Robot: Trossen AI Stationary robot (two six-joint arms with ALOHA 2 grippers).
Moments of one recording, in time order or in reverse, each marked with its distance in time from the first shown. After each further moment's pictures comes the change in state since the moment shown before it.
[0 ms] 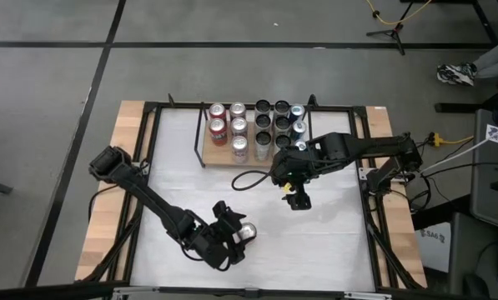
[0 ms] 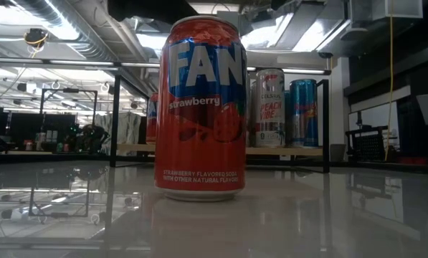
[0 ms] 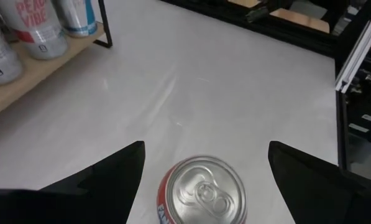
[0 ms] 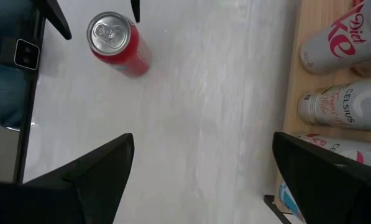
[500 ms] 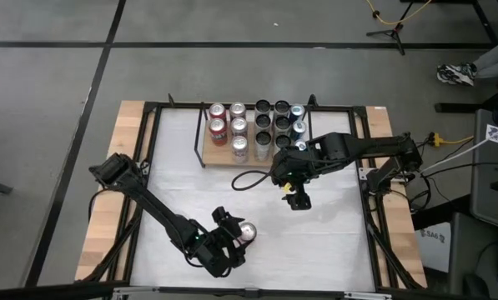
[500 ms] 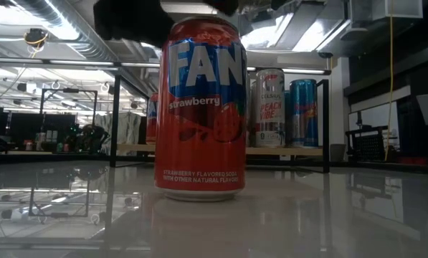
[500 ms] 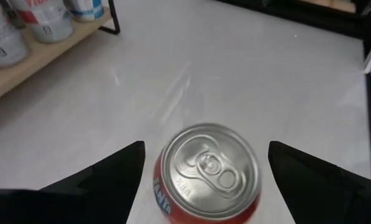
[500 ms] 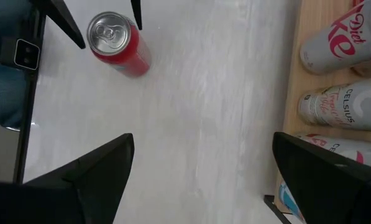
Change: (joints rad) left arm -0.040 0.083 0.000 -0.006 -0.075 -0.052; right arm 0.000 0.000 0.000 0.000 0.000 0.000
